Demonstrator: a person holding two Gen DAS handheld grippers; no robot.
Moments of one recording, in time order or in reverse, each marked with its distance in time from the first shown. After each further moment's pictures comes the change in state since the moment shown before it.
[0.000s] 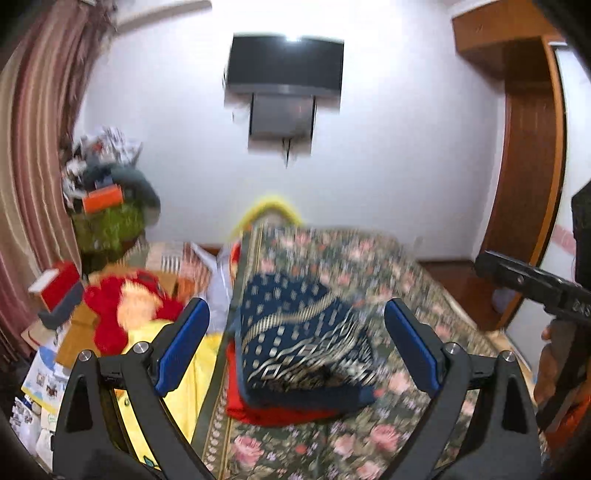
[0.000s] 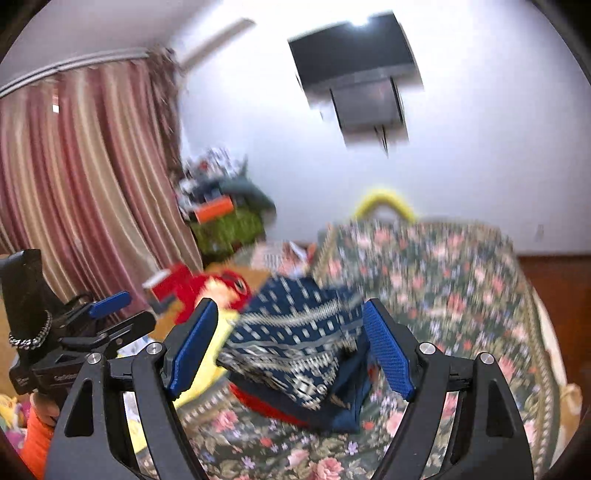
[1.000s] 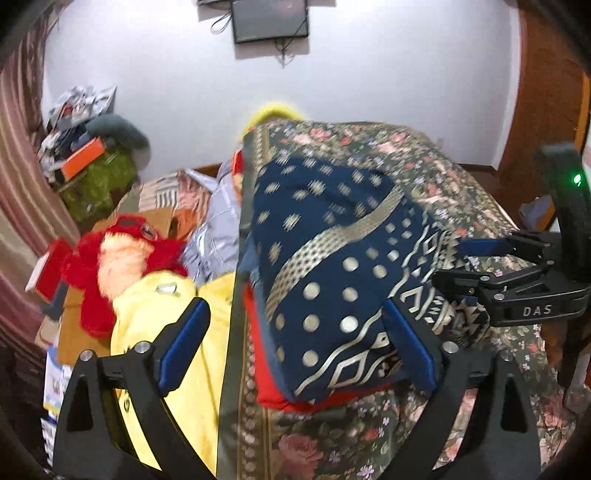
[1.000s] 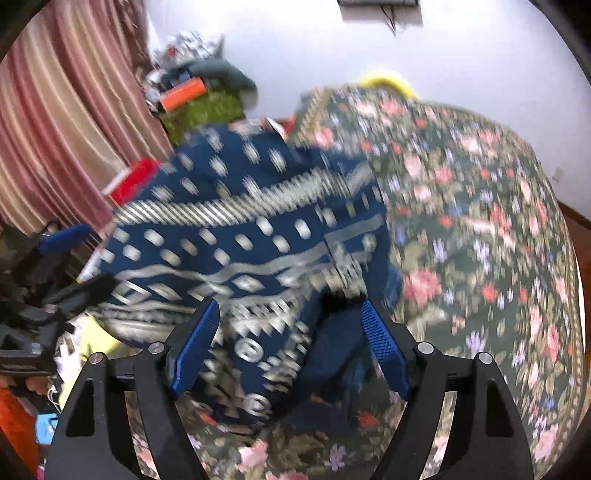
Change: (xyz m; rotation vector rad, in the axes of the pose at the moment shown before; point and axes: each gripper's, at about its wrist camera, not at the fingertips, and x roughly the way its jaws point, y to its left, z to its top) left arm 0.179 0.047 -0.067 0.118 0.416 0.044; right arm 0.215 -0.071 -0.099 0.039 0.580 -0.074
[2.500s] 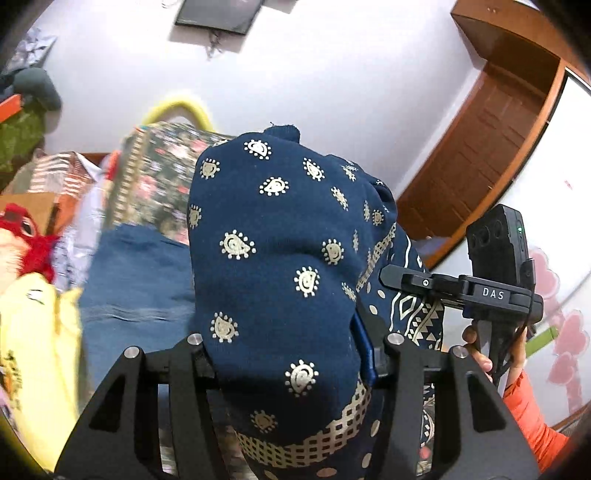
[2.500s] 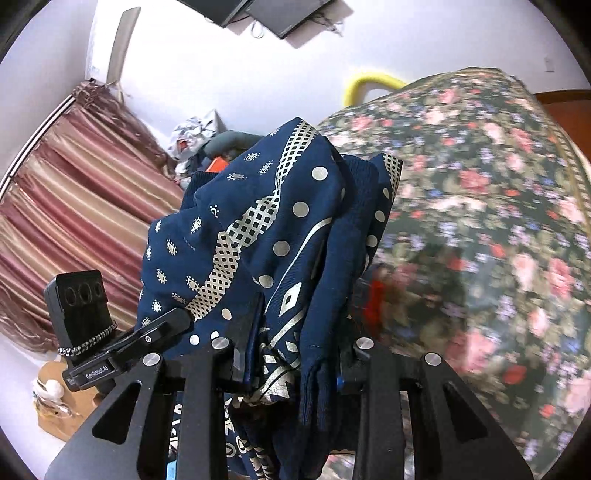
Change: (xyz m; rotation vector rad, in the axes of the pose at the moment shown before) left arm -0.020 -0.066 0.091 -0.153 -0.003 -0.463; right arm -0.107 -0.104 0.019 0.362 -0.142 0.428
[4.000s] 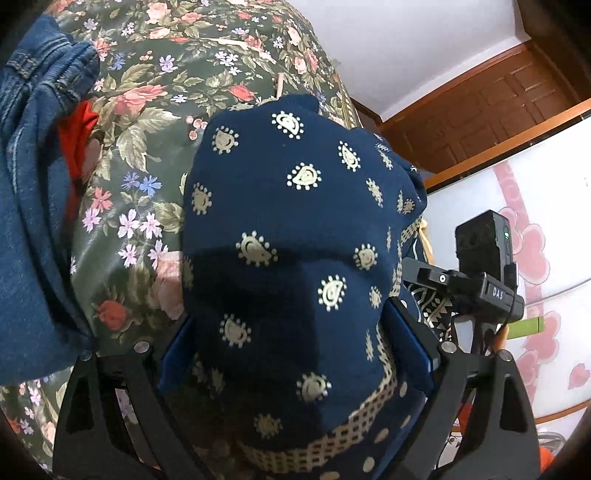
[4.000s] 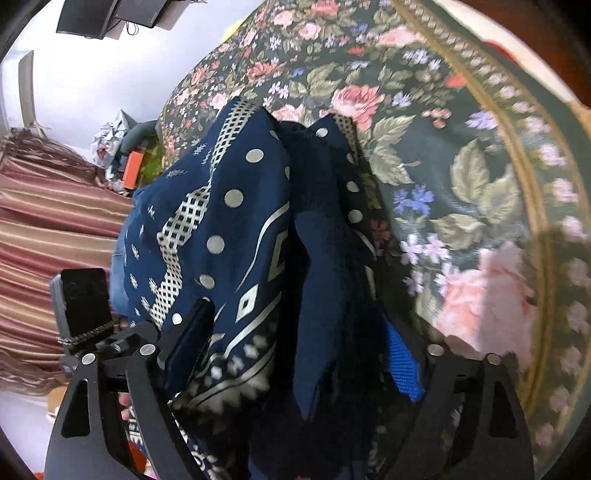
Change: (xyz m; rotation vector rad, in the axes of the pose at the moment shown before) left arm 0.224 -0.077 -0.136 -0.187 0.412 -0.172; right arm -0.063 -0.236 -0.104 0.321 0.164 -0.119
